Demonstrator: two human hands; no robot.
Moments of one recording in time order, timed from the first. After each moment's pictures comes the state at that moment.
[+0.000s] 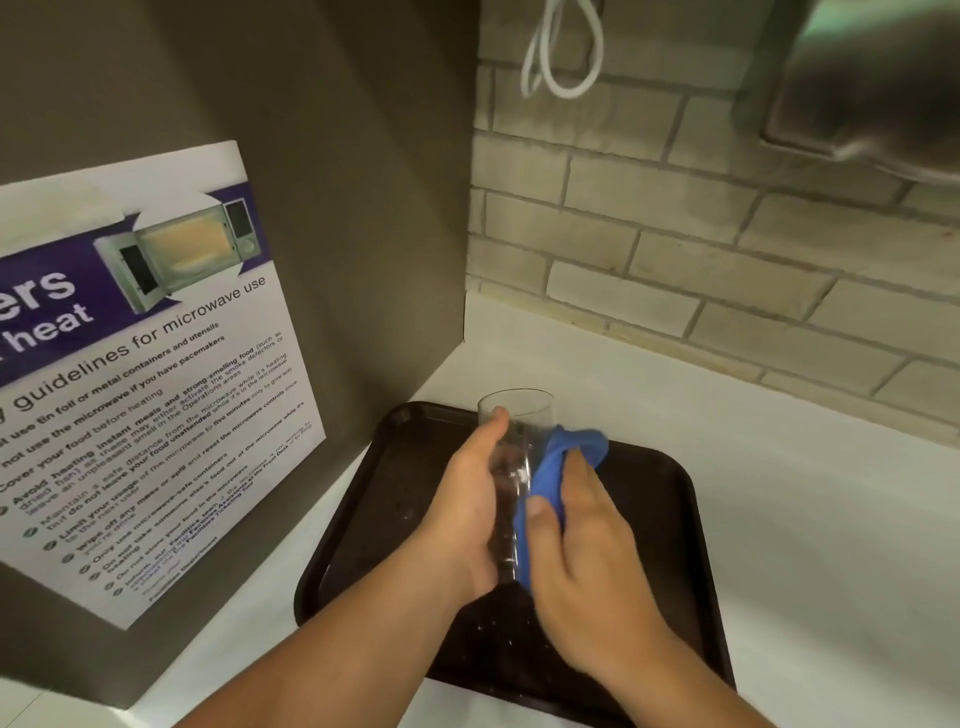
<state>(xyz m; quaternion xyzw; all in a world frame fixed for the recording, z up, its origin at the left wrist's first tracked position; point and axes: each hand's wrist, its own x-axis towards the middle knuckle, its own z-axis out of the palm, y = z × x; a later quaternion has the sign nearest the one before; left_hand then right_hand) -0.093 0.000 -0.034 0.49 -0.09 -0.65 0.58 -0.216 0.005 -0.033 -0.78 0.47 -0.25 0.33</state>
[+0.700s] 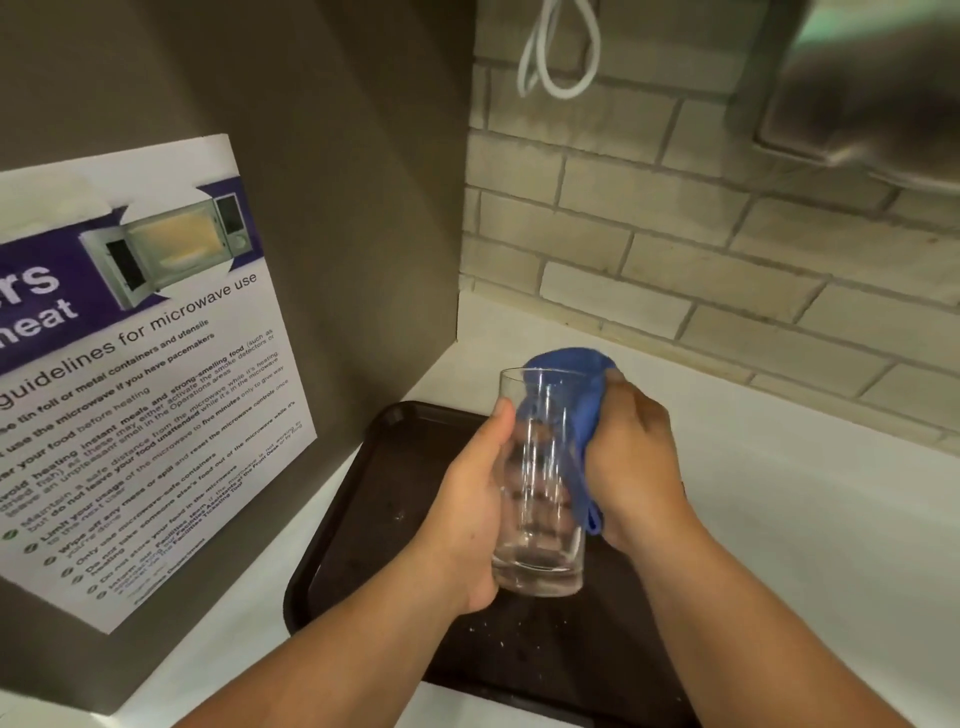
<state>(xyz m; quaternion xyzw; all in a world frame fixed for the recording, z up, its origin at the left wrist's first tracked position) -0.097 0.008 -0.026 0.42 -0.18 -0.65 0.61 -0.206 -0.058 0.015 -0.60 0.51 -0.45 0.42</state>
